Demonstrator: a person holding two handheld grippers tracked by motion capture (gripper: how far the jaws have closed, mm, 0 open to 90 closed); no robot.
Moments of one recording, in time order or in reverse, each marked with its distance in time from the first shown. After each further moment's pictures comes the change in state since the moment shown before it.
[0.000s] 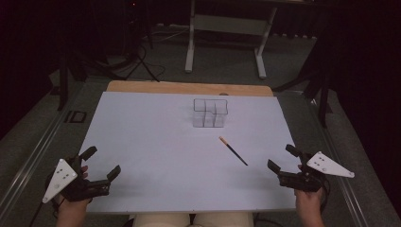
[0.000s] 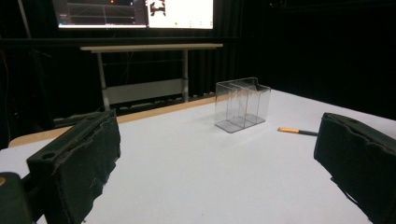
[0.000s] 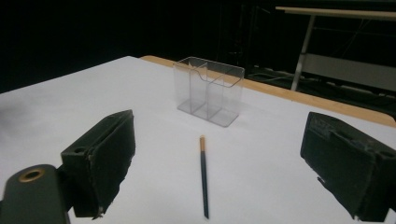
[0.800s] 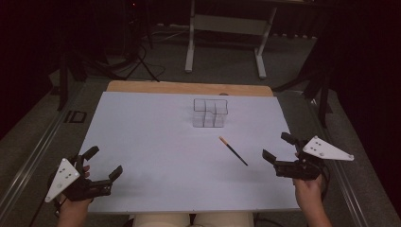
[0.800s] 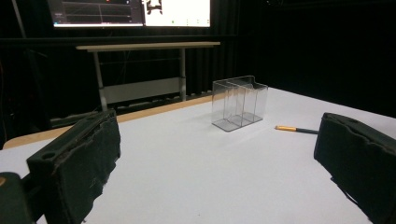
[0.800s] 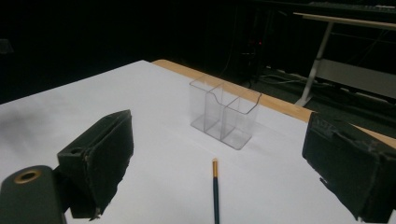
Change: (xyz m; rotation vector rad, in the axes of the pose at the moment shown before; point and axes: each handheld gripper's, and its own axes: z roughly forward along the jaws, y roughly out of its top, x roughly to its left) left arm -0.002 0.000 0.002 0.008 -0.009 0.003; right arm 0.012 0.052 0.014 0.034 0.052 -0.042
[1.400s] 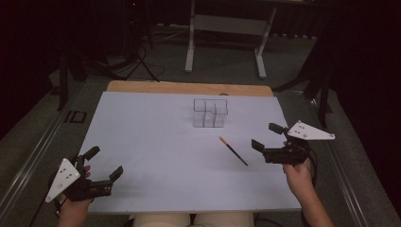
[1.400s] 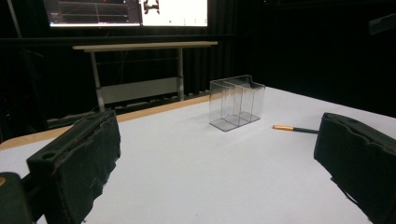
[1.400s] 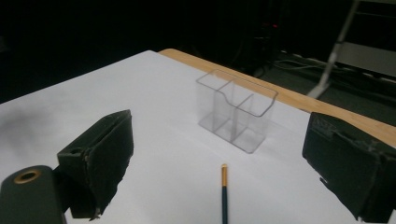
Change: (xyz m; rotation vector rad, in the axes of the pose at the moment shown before) left arm -0.001 0.000 0.000 -0.001 -0.011 -0.001; right arm -0.008 0.016 0.041 0.073 0.046 0.023
